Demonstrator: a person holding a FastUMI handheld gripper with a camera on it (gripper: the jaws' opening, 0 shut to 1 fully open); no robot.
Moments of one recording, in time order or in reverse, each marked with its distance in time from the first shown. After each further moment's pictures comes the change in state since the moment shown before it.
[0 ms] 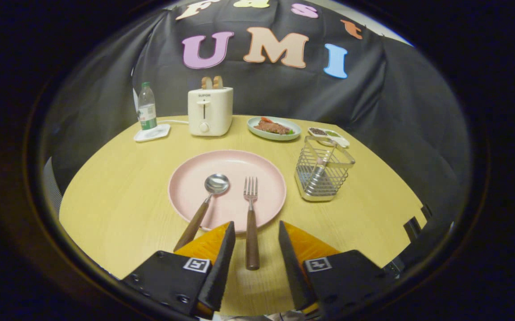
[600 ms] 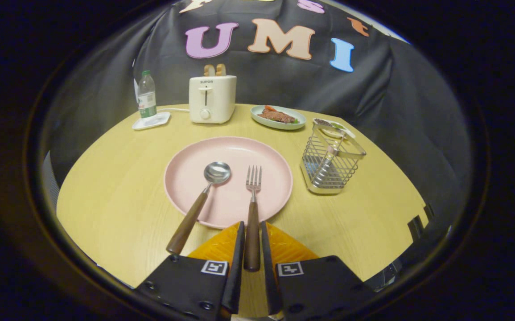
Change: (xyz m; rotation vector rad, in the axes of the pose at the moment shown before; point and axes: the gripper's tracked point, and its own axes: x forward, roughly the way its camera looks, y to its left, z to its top) arm 0.013 0.005 -0.012 -0.026 0.054 0.011
